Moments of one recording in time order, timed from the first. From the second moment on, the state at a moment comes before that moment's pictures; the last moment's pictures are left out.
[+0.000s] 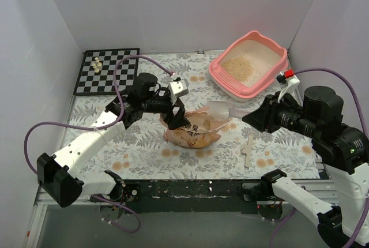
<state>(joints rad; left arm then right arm) -0.64 1.23 1.17 -0.46 0.65 0.22 0.46 0.82 1.50 -1.12 -0.36 0.33</state>
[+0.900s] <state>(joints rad) -0.76 0.99 0.85 -0.17 0.30 0.32 0.46 1.01 1.56 -1.30 -0.33 0.24</state>
